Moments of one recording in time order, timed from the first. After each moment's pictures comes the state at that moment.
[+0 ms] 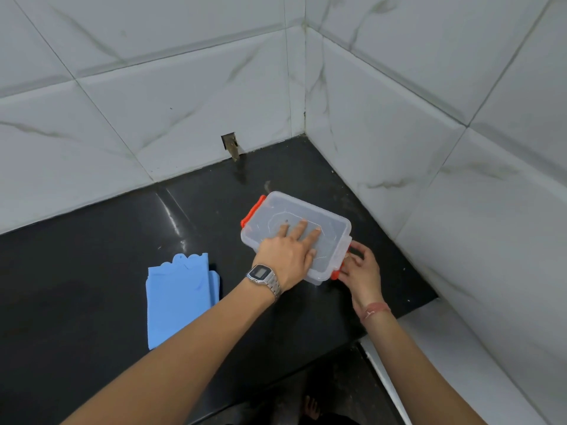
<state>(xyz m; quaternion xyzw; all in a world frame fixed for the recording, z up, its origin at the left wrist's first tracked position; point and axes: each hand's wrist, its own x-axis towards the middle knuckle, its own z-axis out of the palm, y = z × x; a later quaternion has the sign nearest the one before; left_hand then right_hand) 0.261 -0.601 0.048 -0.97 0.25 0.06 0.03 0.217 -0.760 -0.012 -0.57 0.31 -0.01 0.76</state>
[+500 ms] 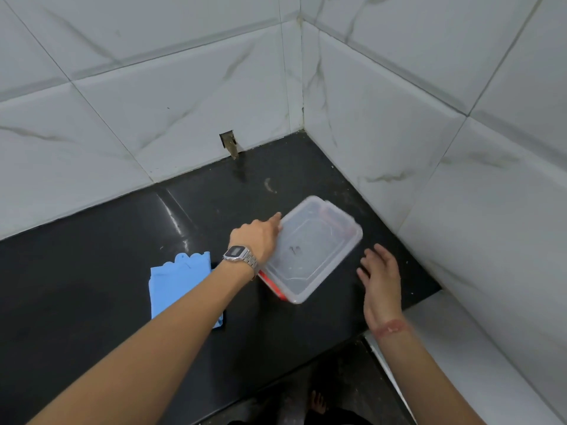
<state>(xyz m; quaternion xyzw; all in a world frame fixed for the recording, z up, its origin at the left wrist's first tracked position) 0.295 -0.562 0.051 -0.99 0.10 0.09 -0.03 0.188 -0.761 0.001 -0.50 0.36 -0.12 0.78</state>
